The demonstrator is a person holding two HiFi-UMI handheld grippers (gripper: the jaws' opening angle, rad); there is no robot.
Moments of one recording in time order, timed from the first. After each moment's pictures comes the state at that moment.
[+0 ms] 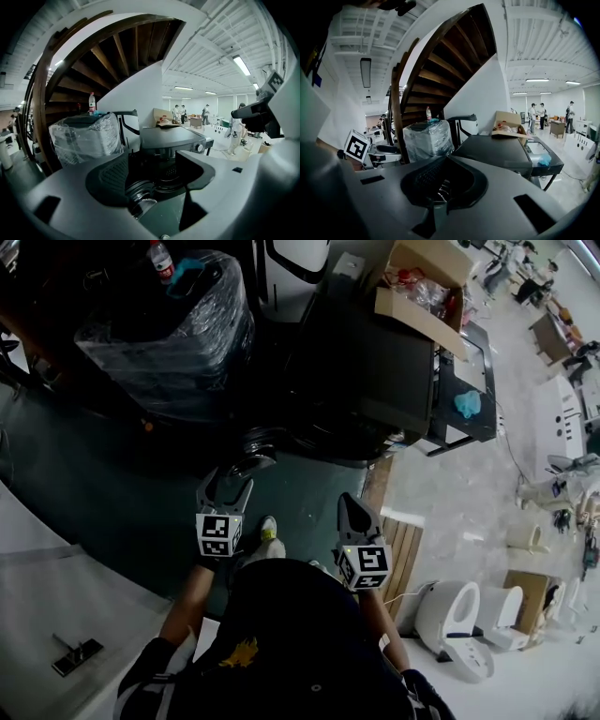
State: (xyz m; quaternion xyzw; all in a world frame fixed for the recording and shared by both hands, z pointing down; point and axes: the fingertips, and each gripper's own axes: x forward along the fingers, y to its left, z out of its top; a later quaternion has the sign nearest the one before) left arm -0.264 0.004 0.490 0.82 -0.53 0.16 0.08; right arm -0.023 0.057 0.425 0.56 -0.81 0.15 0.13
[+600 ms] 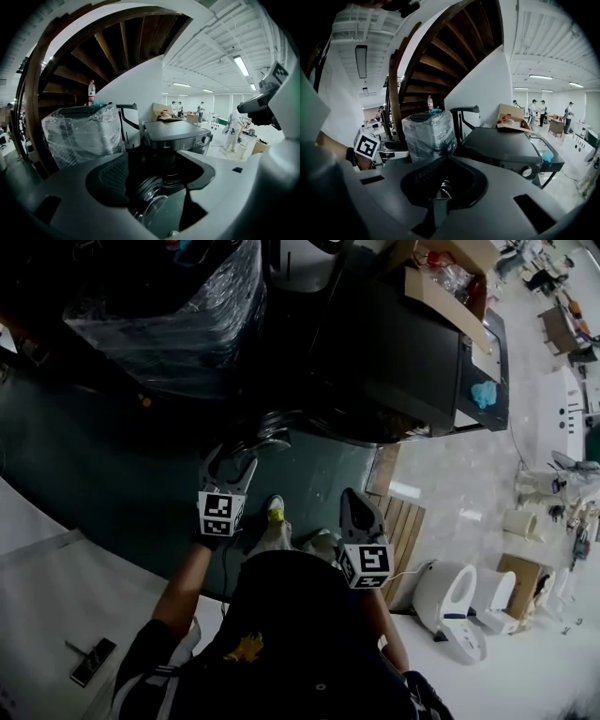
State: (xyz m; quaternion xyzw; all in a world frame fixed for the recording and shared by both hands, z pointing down) left arm -0.339 -0.062 0.549 0.84 -0.50 0.18 0.10; right arm -0.114 0.018 0.457 0.55 -0.79 0.17 0.18
